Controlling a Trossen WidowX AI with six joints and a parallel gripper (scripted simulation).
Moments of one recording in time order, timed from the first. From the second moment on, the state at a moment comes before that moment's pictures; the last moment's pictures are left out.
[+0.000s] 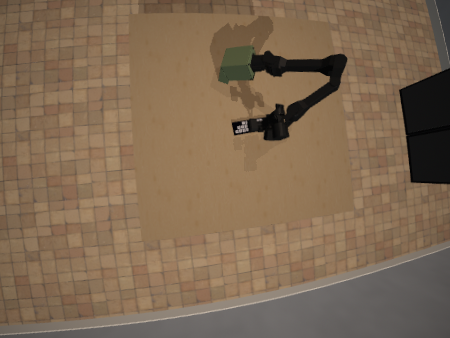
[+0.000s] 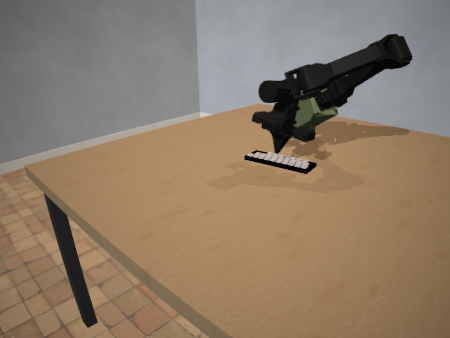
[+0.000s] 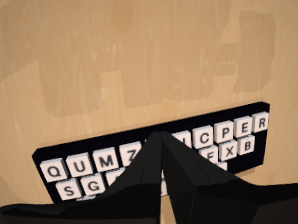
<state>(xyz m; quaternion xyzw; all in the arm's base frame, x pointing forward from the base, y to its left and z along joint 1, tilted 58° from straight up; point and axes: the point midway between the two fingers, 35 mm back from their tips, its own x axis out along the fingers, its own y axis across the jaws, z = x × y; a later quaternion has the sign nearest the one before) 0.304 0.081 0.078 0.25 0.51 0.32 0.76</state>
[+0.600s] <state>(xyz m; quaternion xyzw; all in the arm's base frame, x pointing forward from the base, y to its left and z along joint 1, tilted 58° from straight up) 0.247 0.109 0.096 0.24 0.50 0.41 0.72</state>
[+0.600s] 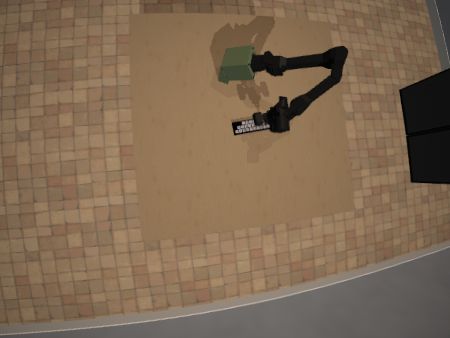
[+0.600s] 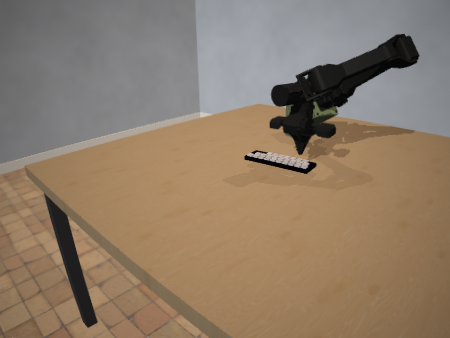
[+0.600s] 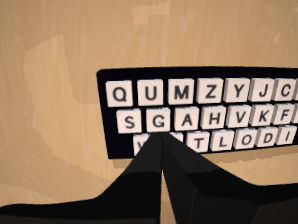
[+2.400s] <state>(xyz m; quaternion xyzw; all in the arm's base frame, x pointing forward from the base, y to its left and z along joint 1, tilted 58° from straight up) 0.259 0.046 -0.001 0.24 0.50 0.41 0.72</state>
